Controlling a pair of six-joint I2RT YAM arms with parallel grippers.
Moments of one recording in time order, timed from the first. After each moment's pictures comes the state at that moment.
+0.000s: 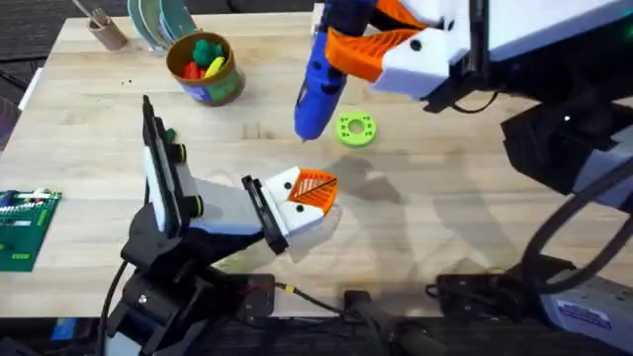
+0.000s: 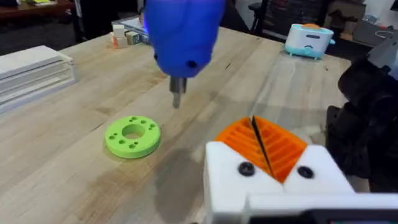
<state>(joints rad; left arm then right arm) -0.42 0.01 0.01 -0.06 0.68 -0.08 0.43 1.21 0.67 1.00 -0.98 0.19</state>
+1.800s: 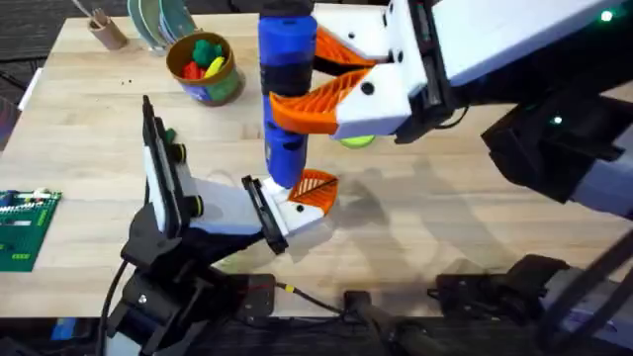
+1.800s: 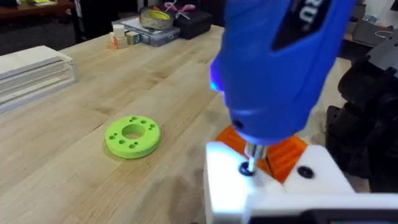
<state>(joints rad) -0.42 0.01 0.01 -0.06 0.68 -0.08 0.63 1.21 0.76 0.79 -1.03 0.10</state>
